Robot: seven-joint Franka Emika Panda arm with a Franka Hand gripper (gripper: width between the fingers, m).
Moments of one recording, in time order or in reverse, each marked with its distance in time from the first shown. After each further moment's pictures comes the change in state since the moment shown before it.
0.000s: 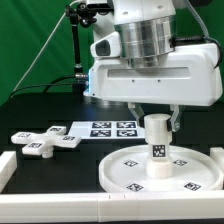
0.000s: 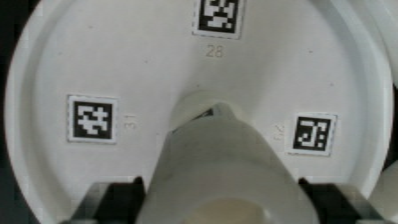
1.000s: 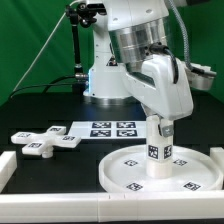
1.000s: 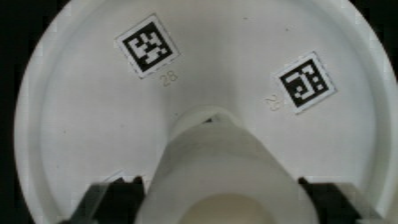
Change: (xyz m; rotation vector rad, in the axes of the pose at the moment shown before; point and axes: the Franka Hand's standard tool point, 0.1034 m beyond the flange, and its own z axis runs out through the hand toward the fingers) arm 0.001 -0.003 0.003 0.041 -0.066 0.633
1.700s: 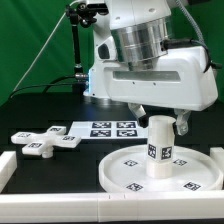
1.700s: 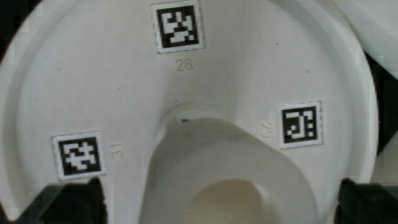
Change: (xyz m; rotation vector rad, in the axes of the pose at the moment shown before) arm -0.002 -0.001 -0.001 -0.006 0.004 -0.511
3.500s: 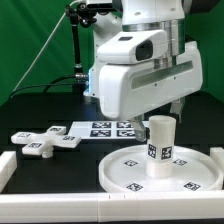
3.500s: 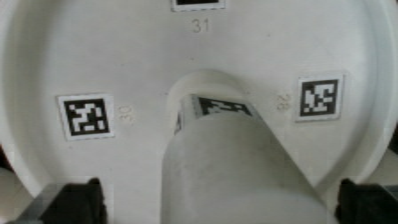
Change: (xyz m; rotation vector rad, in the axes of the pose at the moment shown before) arm 0.004 0.002 0.002 -0.149 0.009 -1.619
